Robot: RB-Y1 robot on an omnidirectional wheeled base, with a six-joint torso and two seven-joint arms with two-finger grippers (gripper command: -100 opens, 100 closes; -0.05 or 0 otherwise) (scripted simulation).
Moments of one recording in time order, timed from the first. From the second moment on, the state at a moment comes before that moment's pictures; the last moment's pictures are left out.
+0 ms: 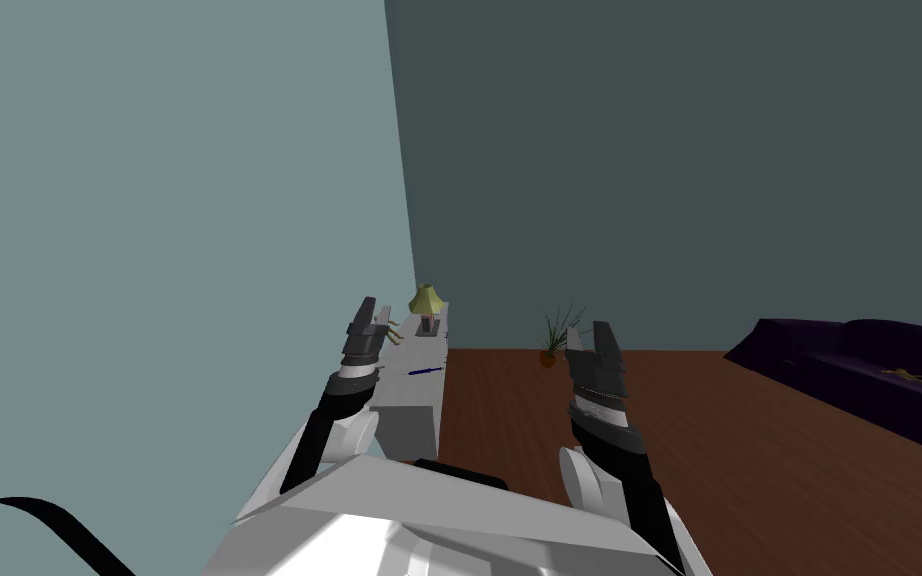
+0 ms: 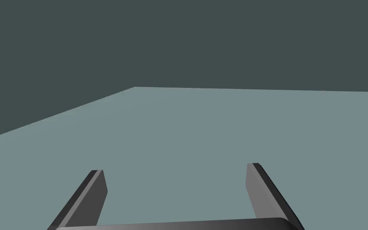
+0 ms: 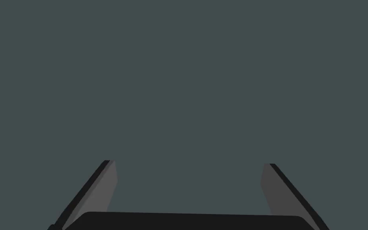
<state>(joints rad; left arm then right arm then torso) 0.48 0.04 0.00 -2.27 0.00 -0.58 -0.14 0.46 0.03 0.01 -2.24 0.08 -0.58 0.09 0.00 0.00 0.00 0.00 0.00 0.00</state>
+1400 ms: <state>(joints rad) 0.54 0.40 -0.12 -2.10 -0.02 -0.62 -0.15 0.46 0.03 0.01 -2.24 0.08 -0.58 0.09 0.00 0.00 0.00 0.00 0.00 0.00</state>
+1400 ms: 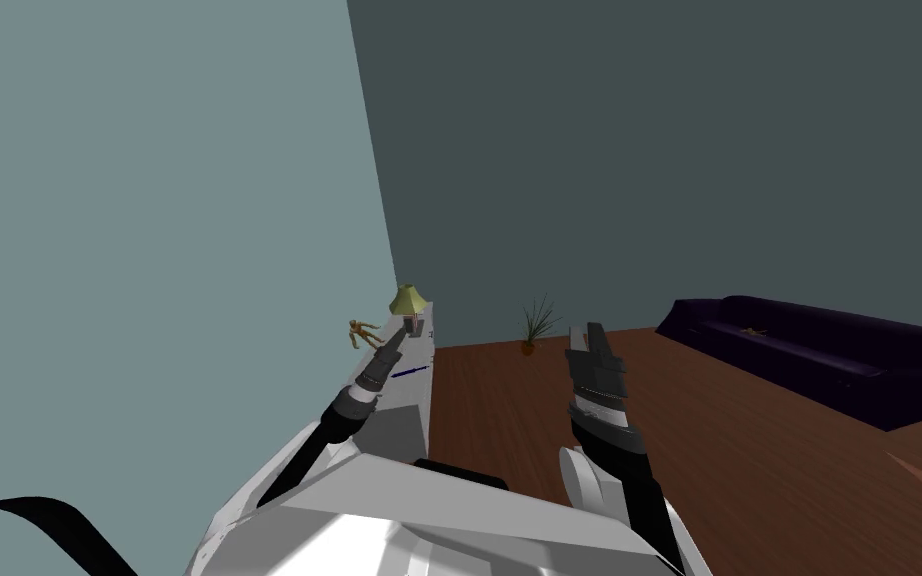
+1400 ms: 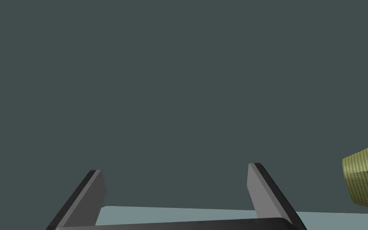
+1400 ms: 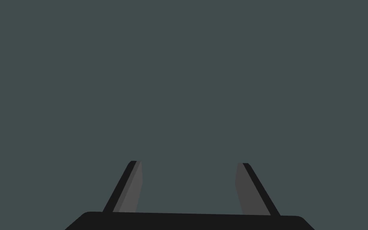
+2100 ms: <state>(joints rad) 0.56 0.59 -0.20 -1.99 -0.04 -0.65 -0.15 0.46 0.03 0.01 -2.24 0.08 -0.58 0.09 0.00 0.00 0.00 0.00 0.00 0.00</state>
